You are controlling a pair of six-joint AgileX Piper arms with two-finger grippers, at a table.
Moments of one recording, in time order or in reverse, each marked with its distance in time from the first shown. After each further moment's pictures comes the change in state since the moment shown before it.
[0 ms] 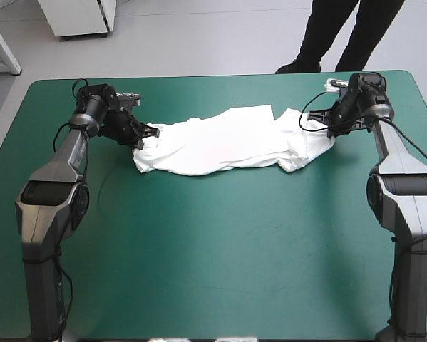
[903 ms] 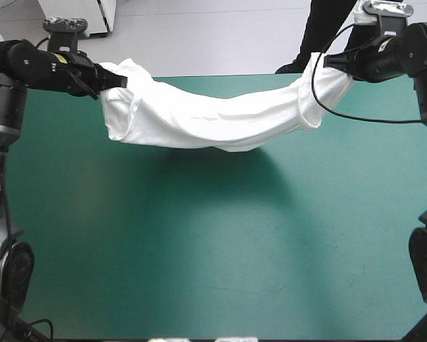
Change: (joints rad) left arm -0.001 -0.611 -0.023 -0.060 0.052 0.022; right arm 0.074 -0.643 0.026 -0.001 0.071 -0.043
